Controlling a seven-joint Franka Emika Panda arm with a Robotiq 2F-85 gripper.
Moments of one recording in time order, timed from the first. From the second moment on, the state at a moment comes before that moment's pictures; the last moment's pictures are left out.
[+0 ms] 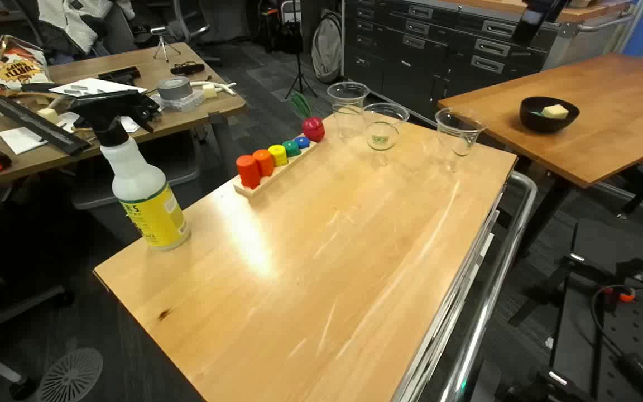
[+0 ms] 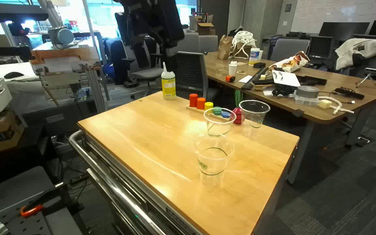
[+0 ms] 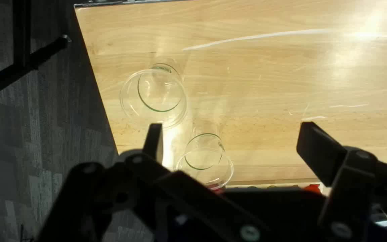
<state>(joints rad) -0.11 -0.56 -0.04 -2.56 -0.15 2.17 -0.02</state>
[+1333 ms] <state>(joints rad) -0.12 -0.32 -0.24 -2.47 -0.11 2.23 -0.21</state>
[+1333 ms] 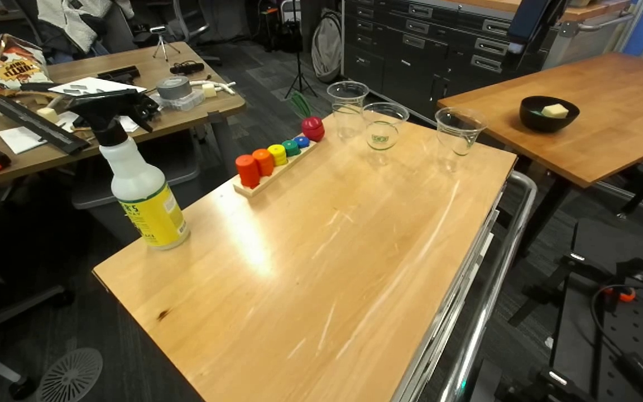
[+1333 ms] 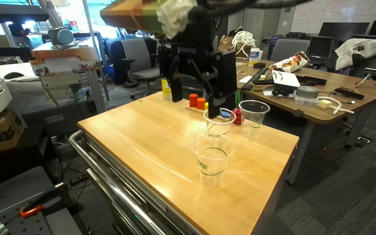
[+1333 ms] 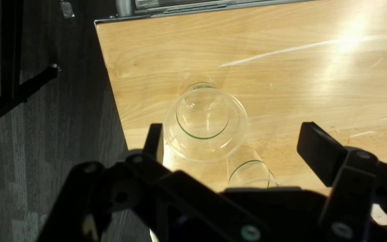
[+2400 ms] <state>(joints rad) -0.15 0.11 -0.23 -2.27 -0.17 2.29 -0.23</state>
